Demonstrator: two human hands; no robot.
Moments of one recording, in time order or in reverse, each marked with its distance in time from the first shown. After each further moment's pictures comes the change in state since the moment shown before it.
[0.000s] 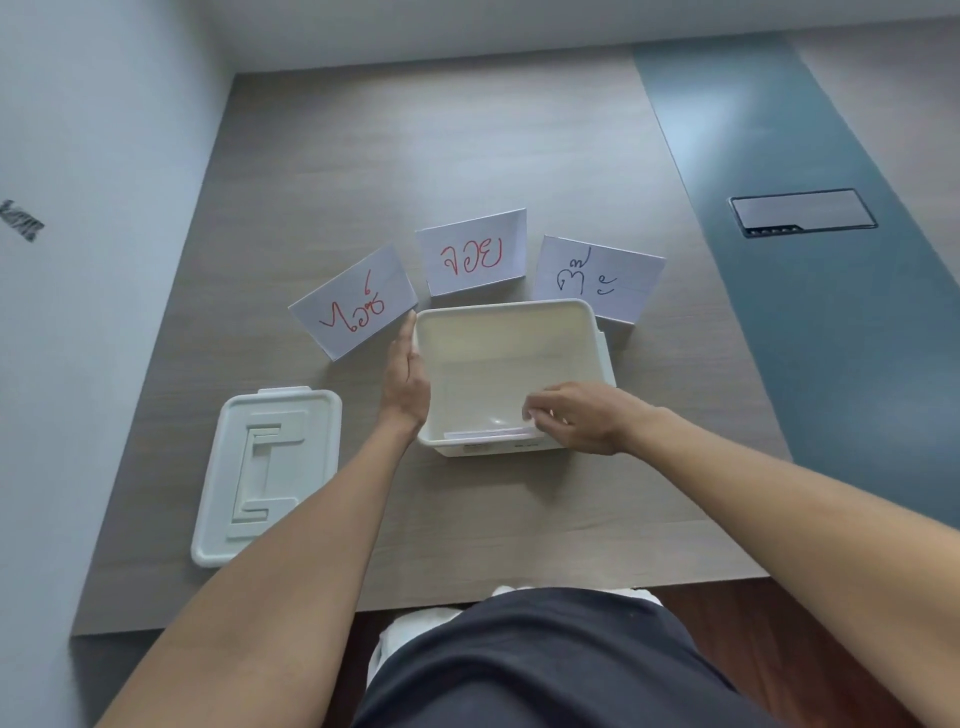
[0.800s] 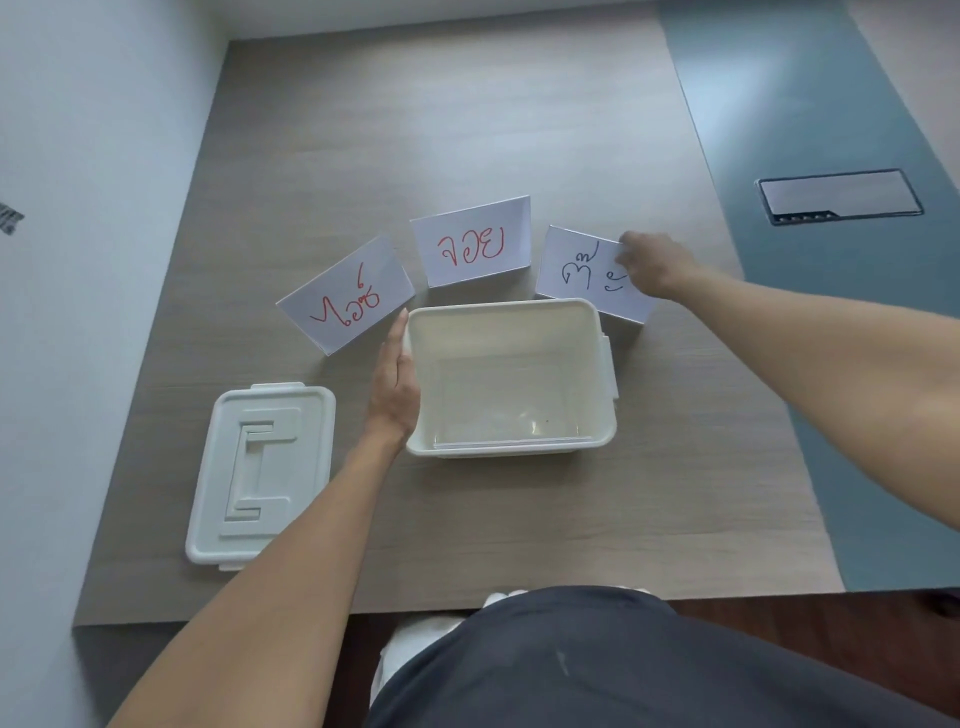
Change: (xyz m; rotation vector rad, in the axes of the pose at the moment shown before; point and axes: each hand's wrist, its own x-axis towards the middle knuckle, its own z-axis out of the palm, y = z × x) left_hand 0.001 0.004 0.001 0.054 0.003 -0.034; right_hand 0.095 0.154 -0.100 -0.024 0.202 0.622
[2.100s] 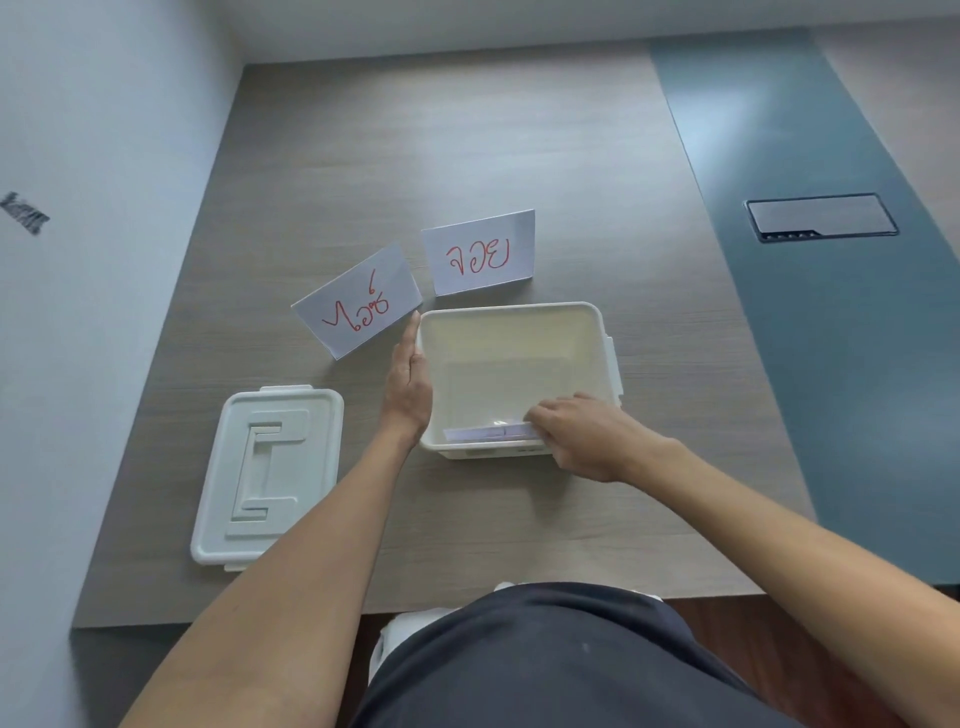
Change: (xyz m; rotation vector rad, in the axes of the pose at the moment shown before) left_hand 0.003 -0.010 0.002 -0.105 -0.005 0.009; right_hand -0.198 -0.076 0.072 -0.215 -0.115 -0.671
